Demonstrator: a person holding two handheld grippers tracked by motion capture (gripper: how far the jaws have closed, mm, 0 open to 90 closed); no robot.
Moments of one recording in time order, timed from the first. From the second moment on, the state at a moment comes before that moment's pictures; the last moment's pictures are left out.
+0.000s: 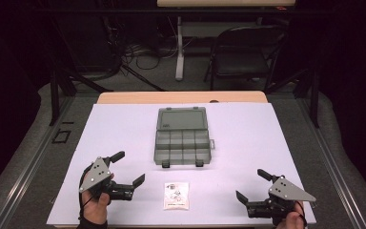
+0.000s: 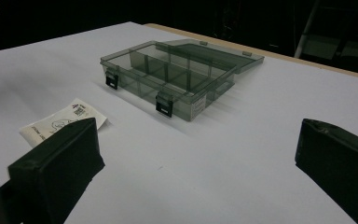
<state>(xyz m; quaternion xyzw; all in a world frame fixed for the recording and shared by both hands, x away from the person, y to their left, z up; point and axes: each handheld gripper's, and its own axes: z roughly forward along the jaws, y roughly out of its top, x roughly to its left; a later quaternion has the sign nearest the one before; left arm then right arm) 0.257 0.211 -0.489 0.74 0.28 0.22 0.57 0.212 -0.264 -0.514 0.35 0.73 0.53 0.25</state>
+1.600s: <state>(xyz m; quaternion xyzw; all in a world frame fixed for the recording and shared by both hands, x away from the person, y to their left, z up) 0.302 0.171 -0.469 0.79 0.30 0.10 0.52 0.208 -0.260 -0.512 0.34 0.73 0.53 0.25</state>
